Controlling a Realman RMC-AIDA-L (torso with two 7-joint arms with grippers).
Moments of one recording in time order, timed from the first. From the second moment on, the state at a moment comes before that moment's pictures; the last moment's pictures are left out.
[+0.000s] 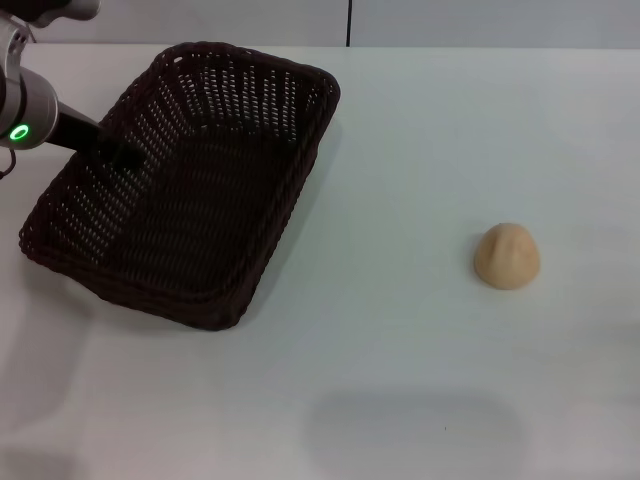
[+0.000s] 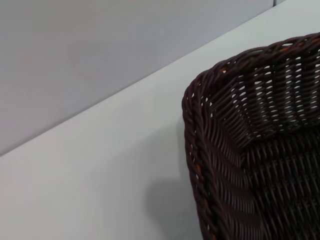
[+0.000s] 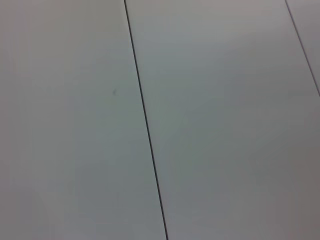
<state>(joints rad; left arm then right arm) -0.52 -2.06 -1.77 -1.35 2.86 -1.16 0.45 0.06 2.09 0.41 0.24 -1.70 -1.71 0.18</state>
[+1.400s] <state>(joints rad) -0.49 -2.06 -1.78 -1.46 2.63 -1.20 0.76 0.05 2.09 0.40 0.24 -1.70 -1.77 0.18</state>
